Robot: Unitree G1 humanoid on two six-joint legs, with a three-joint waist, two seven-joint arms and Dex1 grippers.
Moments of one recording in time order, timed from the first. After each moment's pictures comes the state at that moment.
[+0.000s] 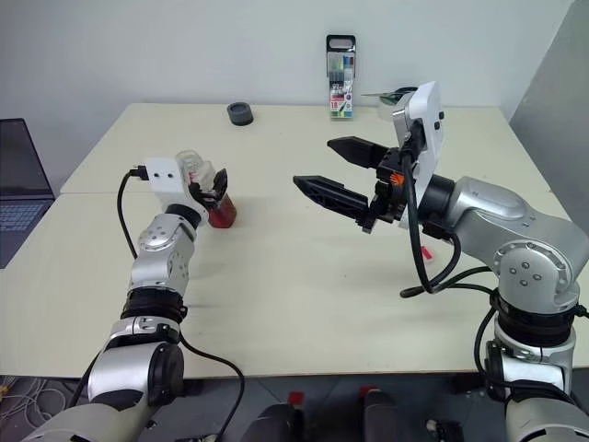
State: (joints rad) left arm -0.76 0.34 0.26 0.67 -0.16 -0.03 -0.22; right arm -0.76 -0.53 -0.13 -0.49 1.00 1.00 0.46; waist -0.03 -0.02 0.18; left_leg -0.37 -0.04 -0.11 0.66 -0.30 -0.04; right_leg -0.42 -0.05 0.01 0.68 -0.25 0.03
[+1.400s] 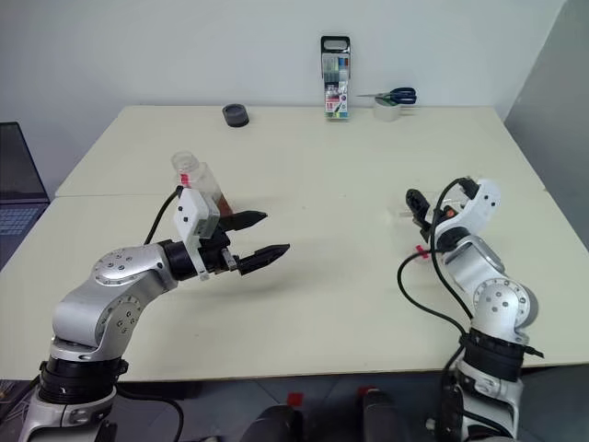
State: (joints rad) left arm -0.36 0.62 0.05 -0.31 -0.49 0.60 -0.80; right arm -0.55 -0.09 -0.52 -0.11 0.93 0.82 -0.30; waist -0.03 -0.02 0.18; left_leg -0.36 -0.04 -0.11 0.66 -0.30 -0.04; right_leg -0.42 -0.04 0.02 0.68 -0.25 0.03
